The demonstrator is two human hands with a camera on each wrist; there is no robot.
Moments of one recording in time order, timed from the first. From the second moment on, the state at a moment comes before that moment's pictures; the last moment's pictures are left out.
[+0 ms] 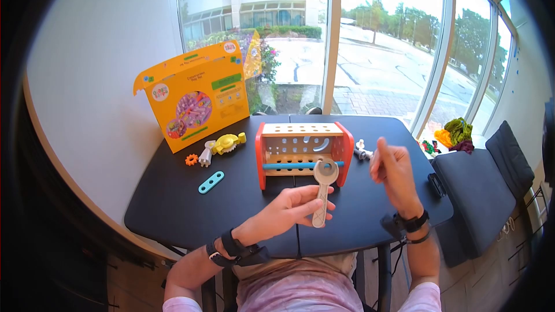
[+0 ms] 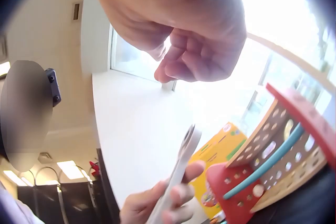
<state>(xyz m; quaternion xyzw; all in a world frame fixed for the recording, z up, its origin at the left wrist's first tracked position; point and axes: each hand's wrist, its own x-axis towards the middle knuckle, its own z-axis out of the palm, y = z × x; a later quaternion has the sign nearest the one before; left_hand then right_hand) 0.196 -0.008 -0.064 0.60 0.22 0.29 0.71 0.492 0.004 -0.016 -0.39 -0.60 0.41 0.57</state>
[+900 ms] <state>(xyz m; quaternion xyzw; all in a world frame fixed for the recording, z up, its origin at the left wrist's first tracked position) 0.201 0.076 -0.075 0.53 0.29 0.32 0.73 0.557 0.172 -0.079 -0.57 -0.73 -0.12 0.36</state>
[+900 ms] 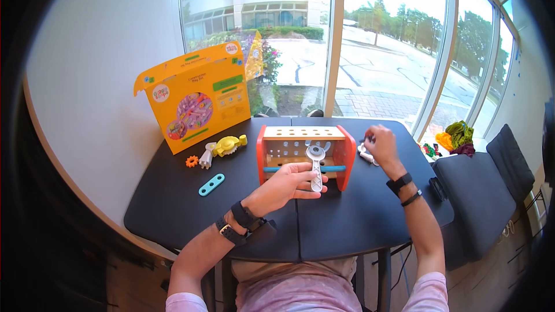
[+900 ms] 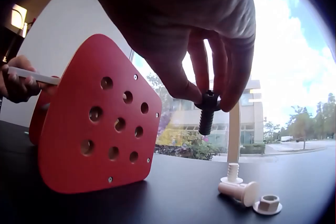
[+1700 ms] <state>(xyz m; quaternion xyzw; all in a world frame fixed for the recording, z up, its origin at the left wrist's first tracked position) 0.213 0.124 -0.067 0.48 0.28 0.33 0.77 0.432 0.236 0.041 -0.39 -0.90 0.05 0.21</state>
